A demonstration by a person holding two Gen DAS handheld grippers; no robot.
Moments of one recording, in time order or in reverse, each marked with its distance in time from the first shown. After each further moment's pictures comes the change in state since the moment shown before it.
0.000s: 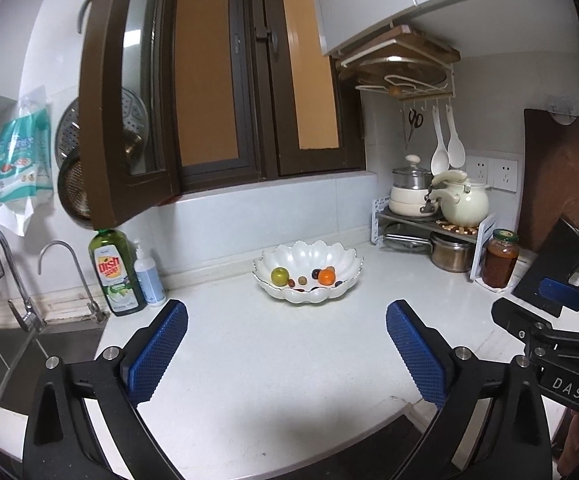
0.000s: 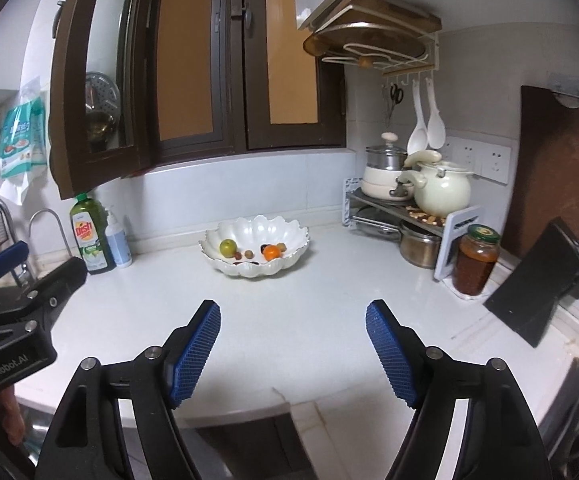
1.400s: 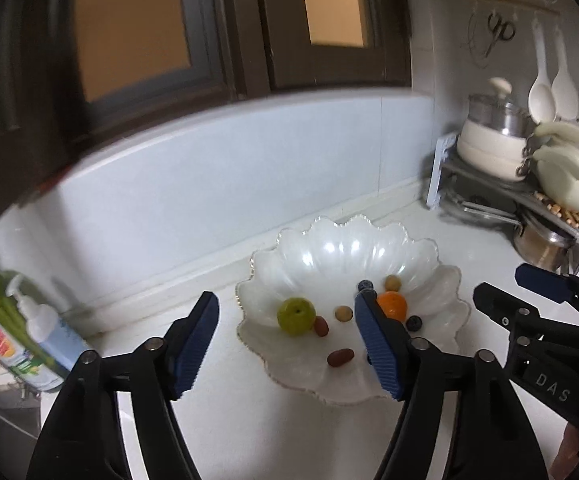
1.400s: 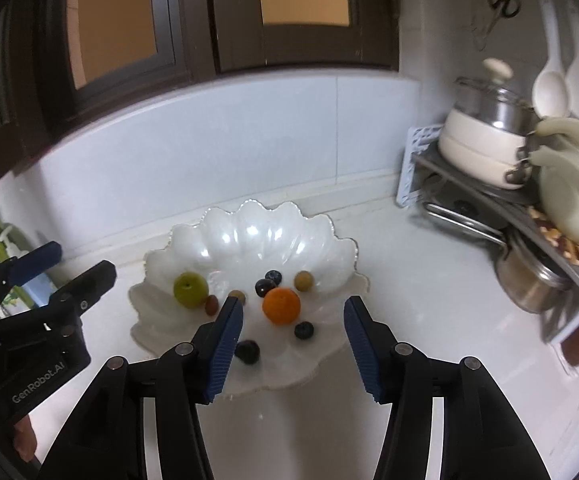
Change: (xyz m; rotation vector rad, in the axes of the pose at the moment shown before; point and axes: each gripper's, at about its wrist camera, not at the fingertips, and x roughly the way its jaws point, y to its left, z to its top) left arm 0.393 0.034 0.069 0.057 0.300 -0.071; right arm 0.373 0.044 0.114 0.034 0.276 0.007
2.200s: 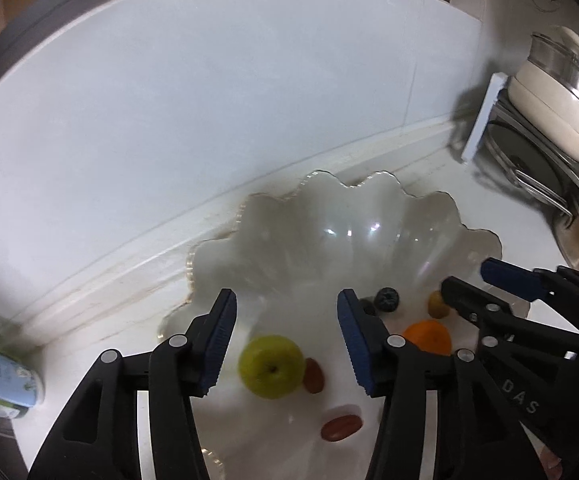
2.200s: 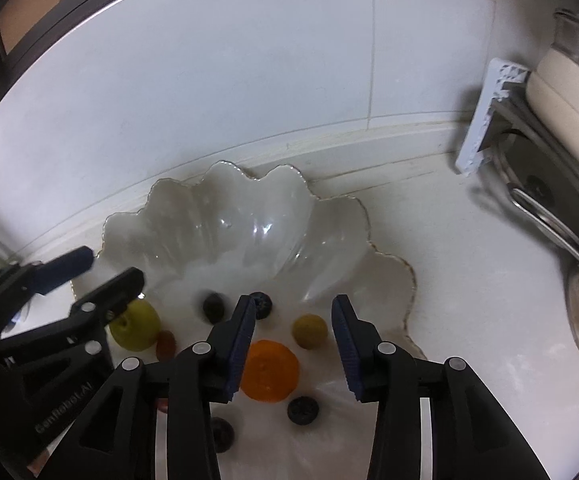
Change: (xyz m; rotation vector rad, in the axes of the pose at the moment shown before) left arm 0.179 -0.015 0.036 0.000 0.319 -0.057; right arm 0.172 -0.011 0.048 -0.009 0.283 0.061
